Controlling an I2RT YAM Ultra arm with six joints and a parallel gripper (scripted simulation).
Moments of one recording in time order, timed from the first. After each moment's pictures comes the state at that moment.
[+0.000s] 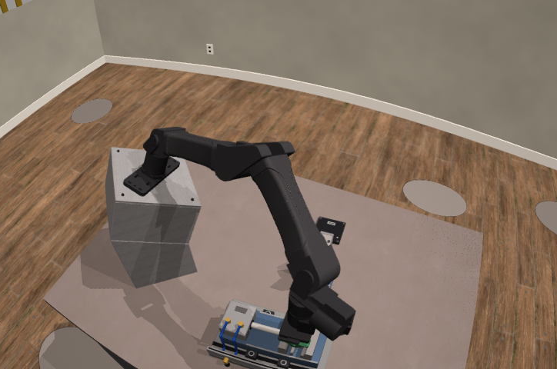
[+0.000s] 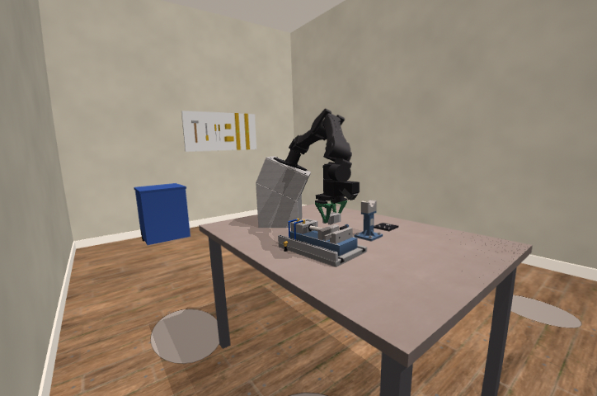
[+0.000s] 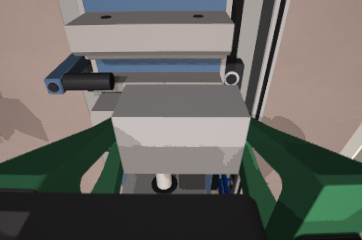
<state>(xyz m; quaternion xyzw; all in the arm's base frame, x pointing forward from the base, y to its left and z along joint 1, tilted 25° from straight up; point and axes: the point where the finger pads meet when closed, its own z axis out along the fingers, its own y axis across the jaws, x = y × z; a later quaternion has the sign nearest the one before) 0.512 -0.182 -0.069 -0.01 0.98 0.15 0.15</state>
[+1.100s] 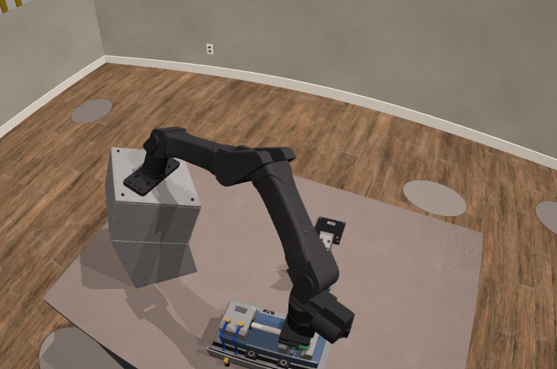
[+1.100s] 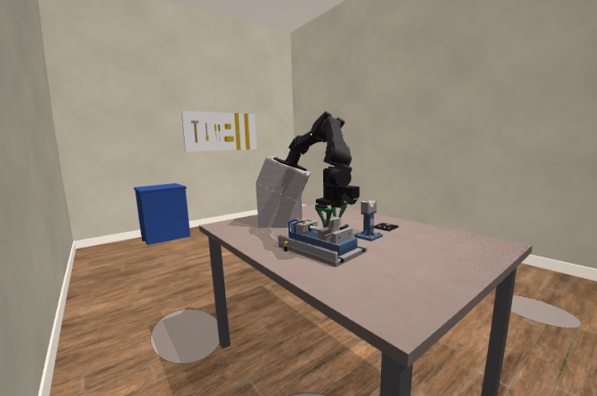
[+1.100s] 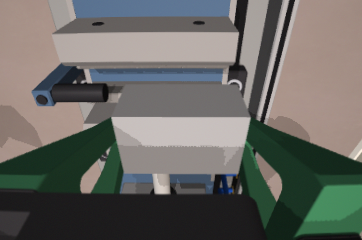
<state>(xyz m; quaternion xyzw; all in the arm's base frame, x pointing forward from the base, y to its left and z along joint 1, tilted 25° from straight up) 0.517 -0.178 -0.083 -0.01 0.98 0.15 0.15</state>
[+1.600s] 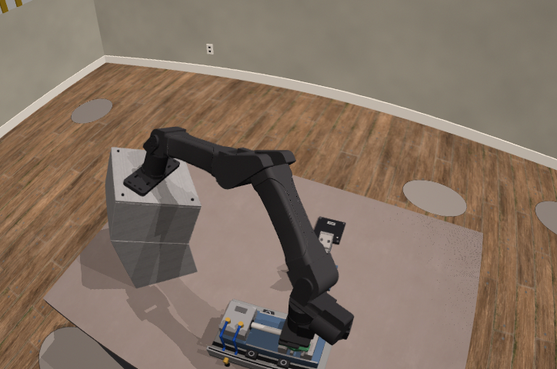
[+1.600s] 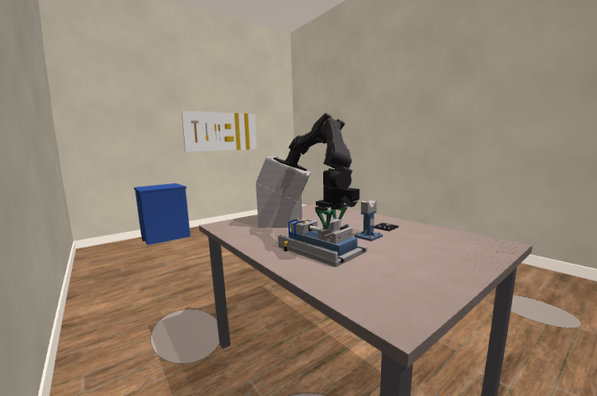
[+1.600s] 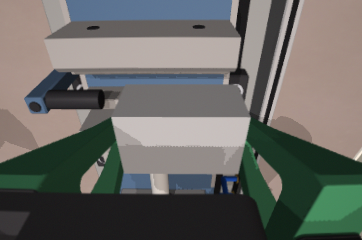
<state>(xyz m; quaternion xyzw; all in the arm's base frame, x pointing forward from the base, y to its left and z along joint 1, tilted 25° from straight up) 0.520 -0.176 -0.090 -0.01 0.98 0.15 0.15</state>
